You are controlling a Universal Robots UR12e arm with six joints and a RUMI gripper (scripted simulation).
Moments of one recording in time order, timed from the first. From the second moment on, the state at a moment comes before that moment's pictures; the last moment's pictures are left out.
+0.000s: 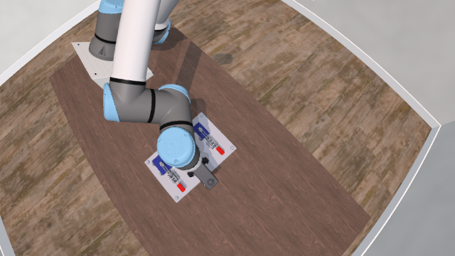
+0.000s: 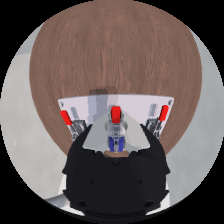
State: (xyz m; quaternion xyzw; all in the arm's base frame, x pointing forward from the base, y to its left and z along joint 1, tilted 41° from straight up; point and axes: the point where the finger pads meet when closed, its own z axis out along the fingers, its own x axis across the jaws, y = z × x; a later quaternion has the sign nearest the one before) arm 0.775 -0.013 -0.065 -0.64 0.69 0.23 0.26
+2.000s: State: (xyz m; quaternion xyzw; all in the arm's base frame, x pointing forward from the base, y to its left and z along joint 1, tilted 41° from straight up) arm 0.777 -0.010 -0.068 -0.64 0.69 0.23 0.26
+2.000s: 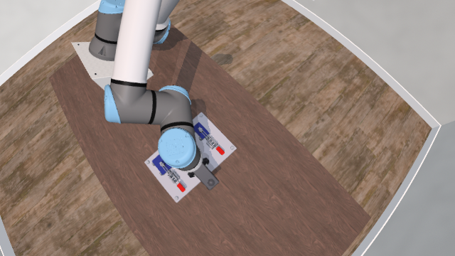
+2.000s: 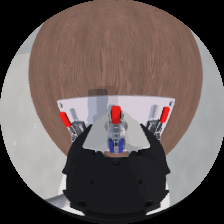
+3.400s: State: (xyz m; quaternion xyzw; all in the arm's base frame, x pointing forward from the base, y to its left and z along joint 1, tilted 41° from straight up) arm 0.777 -0.011 -0.068 -0.64 0.69 0.23 0.26
